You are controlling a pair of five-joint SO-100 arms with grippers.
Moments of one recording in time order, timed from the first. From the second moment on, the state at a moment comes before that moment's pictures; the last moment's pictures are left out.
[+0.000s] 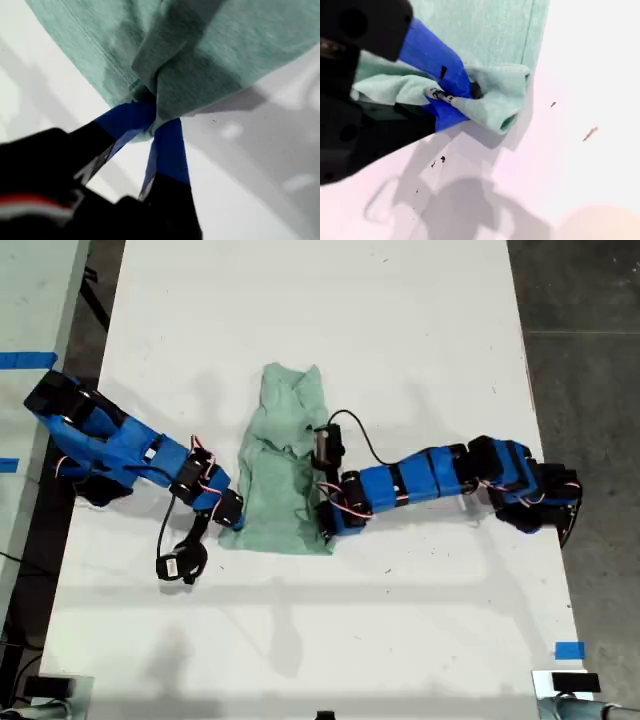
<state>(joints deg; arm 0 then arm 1) 7.0 86.0 120.5 49.7 -3.9 -6.9 42.2 45.3 71.3 -8.7</state>
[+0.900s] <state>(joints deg) 1.1 93.8 96.9 66.4 1.4 -0.3 55.6 45.4 77.6 -30.3</state>
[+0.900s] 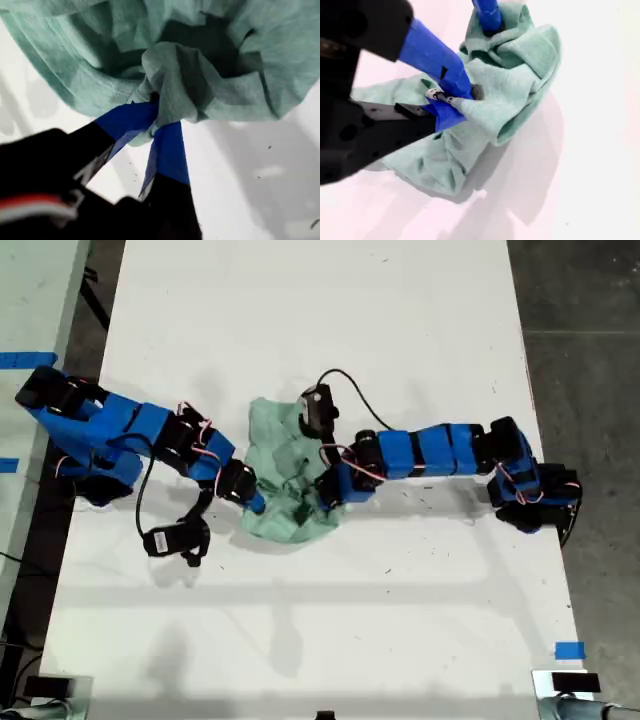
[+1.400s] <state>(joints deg) -22.2 95.8 99.0 70.6 15.0 15.2 56.3 45.4 69.3 -42.8</state>
